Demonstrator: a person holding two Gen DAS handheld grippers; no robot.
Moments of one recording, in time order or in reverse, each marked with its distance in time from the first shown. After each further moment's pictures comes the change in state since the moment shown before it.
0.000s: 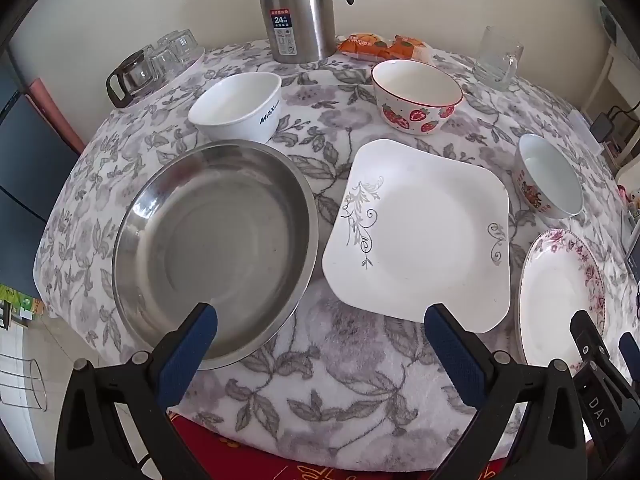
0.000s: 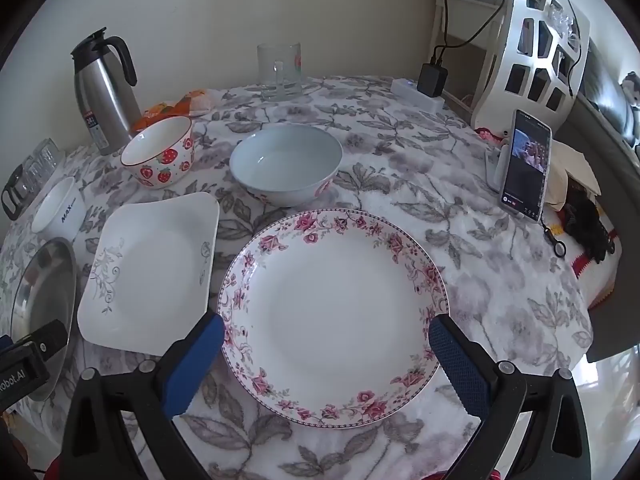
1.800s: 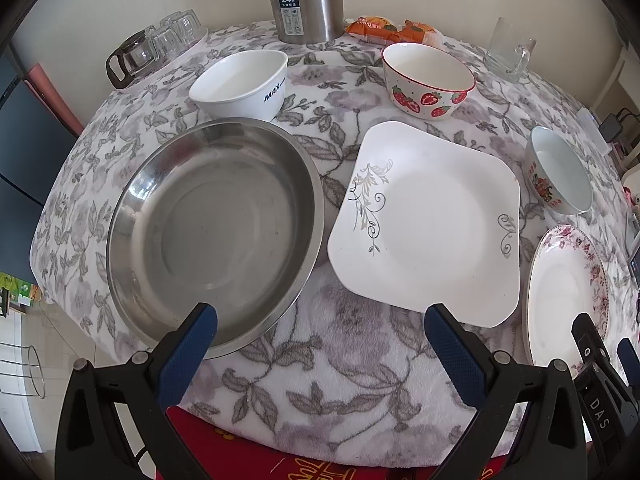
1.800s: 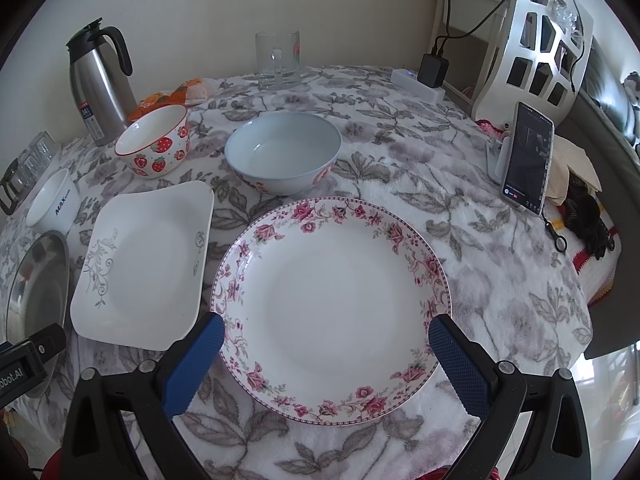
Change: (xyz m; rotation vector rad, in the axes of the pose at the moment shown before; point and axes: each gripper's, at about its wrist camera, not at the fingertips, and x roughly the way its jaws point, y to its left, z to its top) left arm 0.013 0.005 -0.005 -0.026 0.058 -0.019; right arm 0.009 0.000 -0.003 -0.006 0.037 -0.013
